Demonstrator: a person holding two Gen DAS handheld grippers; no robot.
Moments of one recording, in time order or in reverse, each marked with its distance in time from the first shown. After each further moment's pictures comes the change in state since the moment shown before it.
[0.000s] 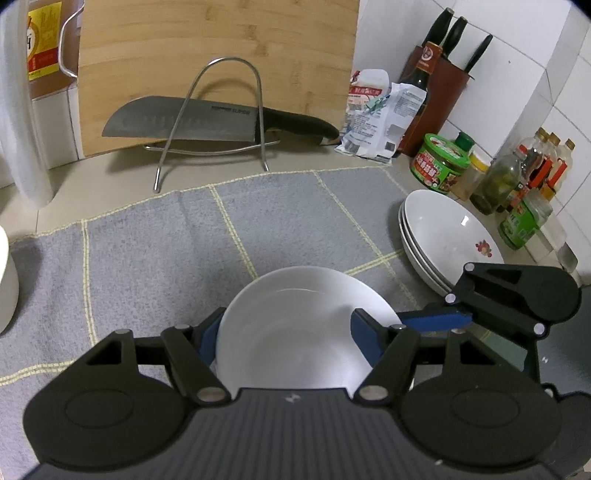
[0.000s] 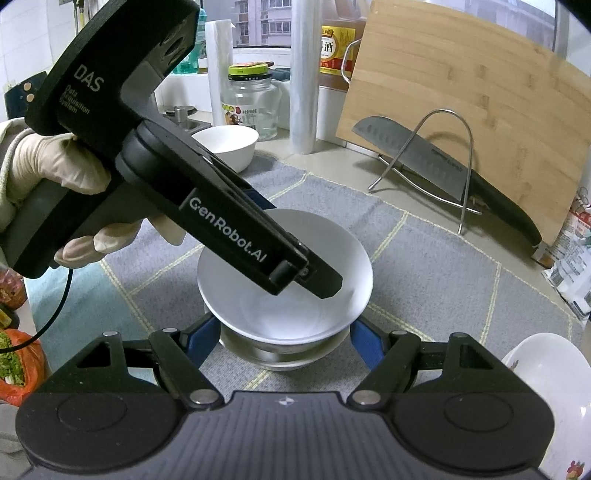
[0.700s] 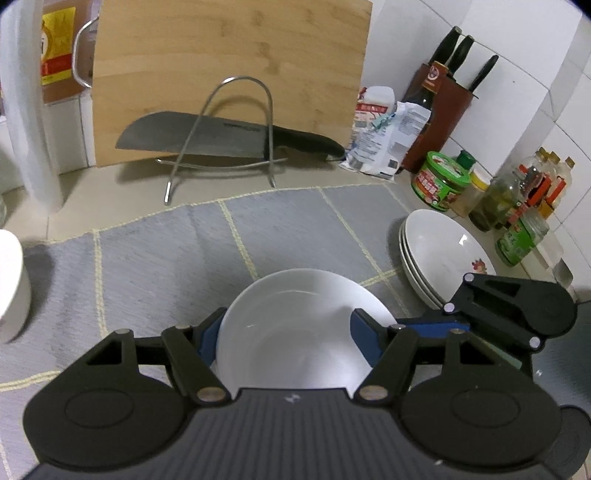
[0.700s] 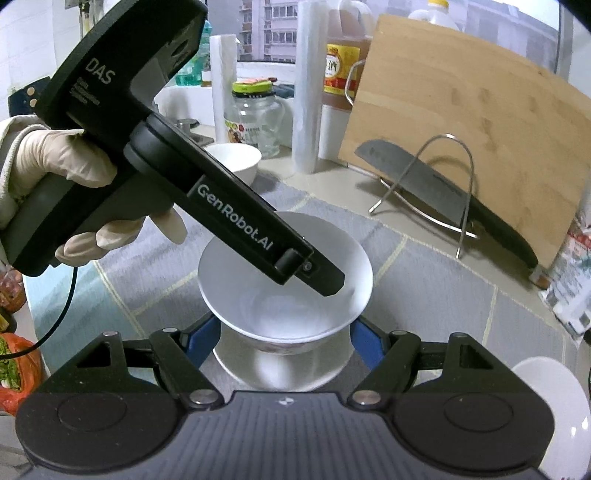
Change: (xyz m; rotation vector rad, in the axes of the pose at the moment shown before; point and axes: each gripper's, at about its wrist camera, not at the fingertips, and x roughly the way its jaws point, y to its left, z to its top) left arm -0.014 0.007 0.009 -0.034 -0.012 -0.013; right arm -0.004 0.003 0.011 -0.016 -0.032 -0.013
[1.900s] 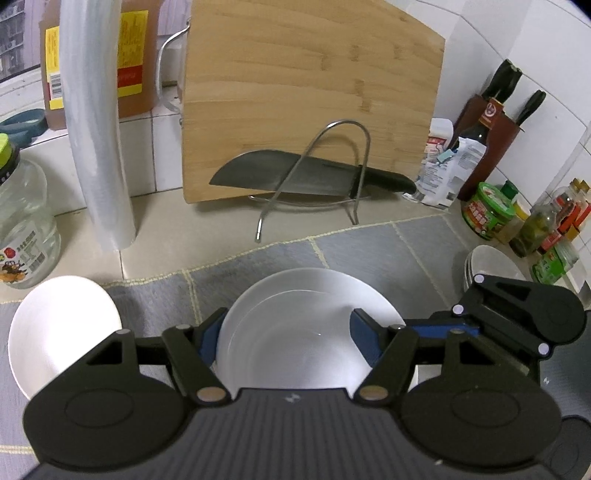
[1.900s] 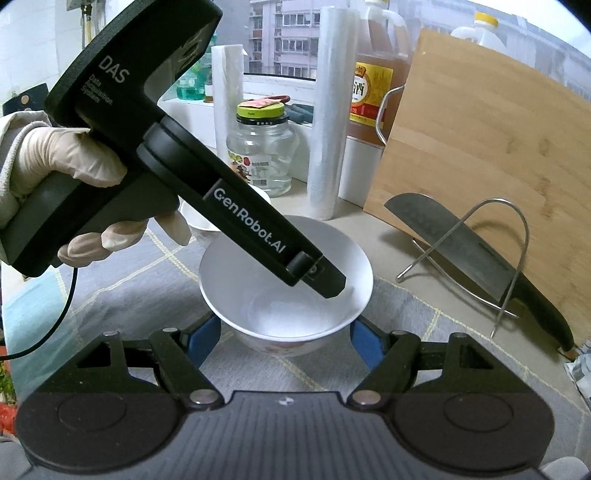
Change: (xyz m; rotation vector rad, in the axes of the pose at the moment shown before) left arm -0.018 0.085 0.041 -0.023 0.003 0.064; right arm 0.058 0.012 0.077 -0.036 -0.039 0.023
